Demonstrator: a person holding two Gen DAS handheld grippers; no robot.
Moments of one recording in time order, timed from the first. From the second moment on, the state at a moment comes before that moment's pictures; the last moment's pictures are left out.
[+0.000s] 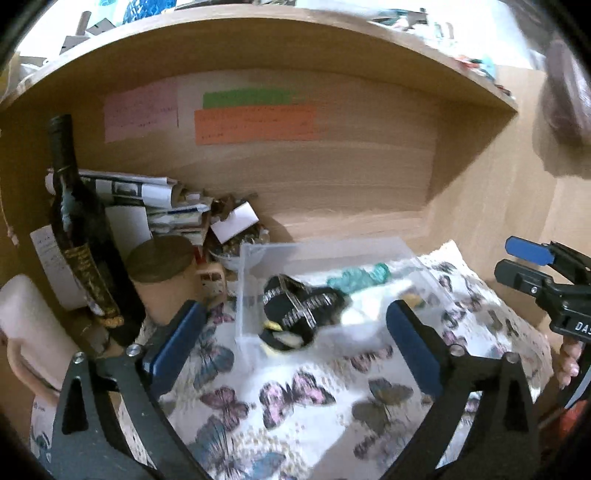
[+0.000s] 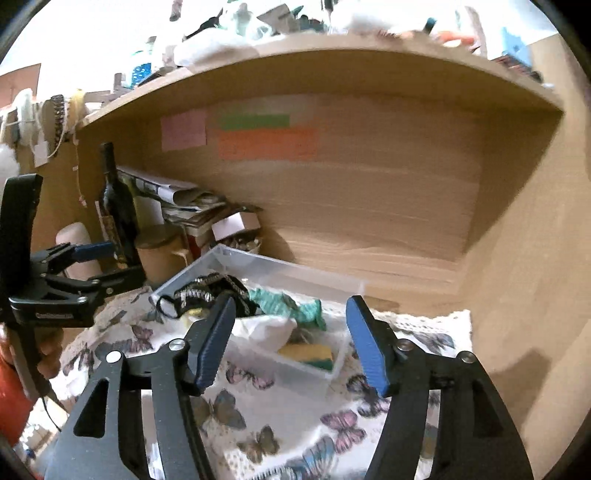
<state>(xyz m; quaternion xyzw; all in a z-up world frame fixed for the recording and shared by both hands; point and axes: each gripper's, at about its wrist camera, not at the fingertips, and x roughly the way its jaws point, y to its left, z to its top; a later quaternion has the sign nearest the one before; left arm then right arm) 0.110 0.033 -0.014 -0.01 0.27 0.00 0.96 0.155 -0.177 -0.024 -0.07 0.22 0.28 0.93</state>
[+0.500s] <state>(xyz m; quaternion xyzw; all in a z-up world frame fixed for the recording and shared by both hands) 0.085 -0.022 -0.103 -0.01 0.39 -0.06 0.92 0.102 -0.197 -0.111 -0.10 0.31 0.28 0.90</state>
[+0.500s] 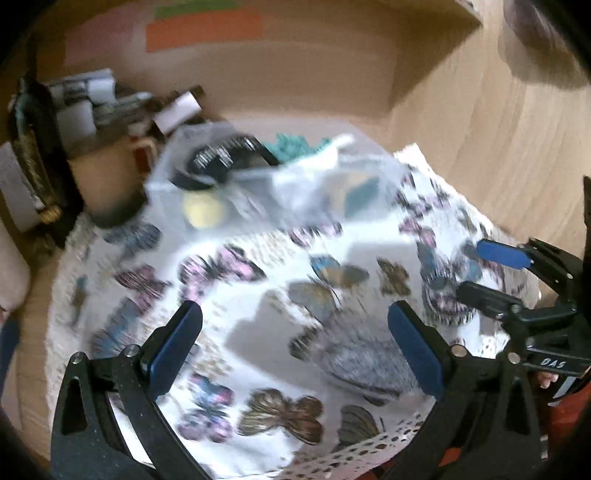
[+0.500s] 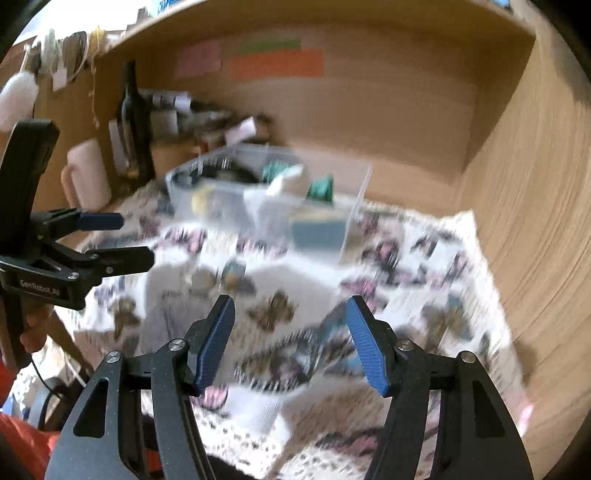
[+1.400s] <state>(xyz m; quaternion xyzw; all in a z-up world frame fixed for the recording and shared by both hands) 0.087 -0.060 -0.130 -0.02 0.42 -0.14 0.90 0.125 -0.207 -0.128 -0.09 0.34 0.29 0.89</state>
